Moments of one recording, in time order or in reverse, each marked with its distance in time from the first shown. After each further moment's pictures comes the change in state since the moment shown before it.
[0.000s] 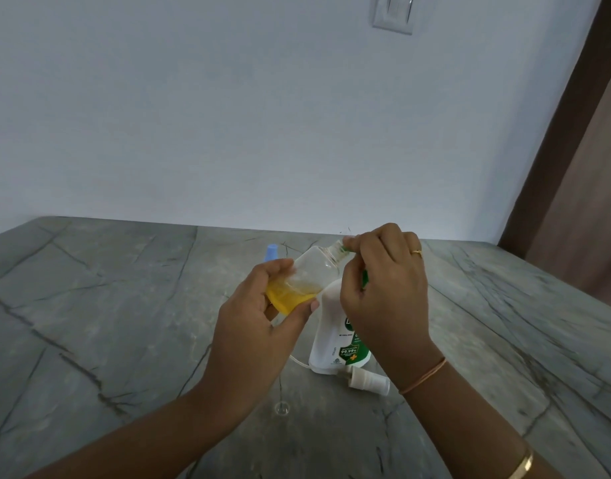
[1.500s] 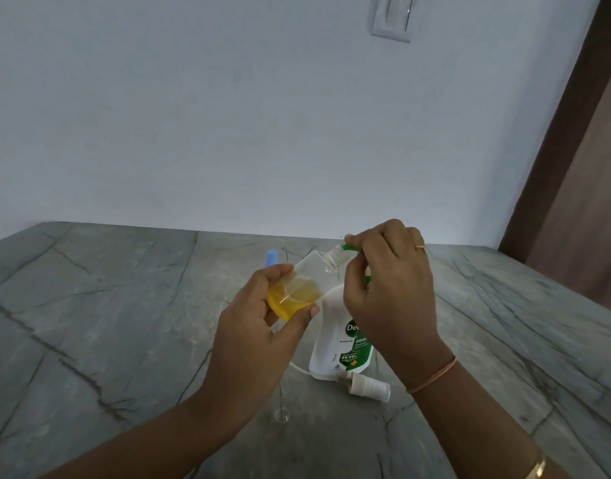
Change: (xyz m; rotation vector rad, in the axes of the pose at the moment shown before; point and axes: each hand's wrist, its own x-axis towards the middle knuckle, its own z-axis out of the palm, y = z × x) left_hand 0.000 -0.001 0.001 -0.011 -0.003 0.007; right_hand 0.008 0.003 -0.007 -0.013 0.019 -0.057
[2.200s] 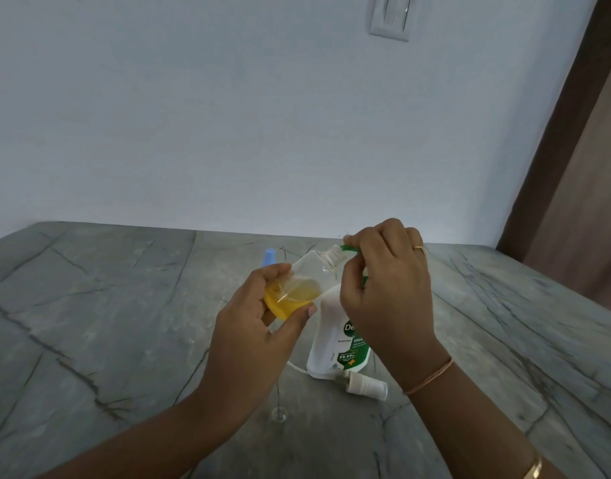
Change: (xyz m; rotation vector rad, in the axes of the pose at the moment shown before) left_hand 0.000 -0.001 0.000 0.014 0.011 0.011; right_hand -0.001 -0.002 -0.001 -0.014 -0.018 0.029
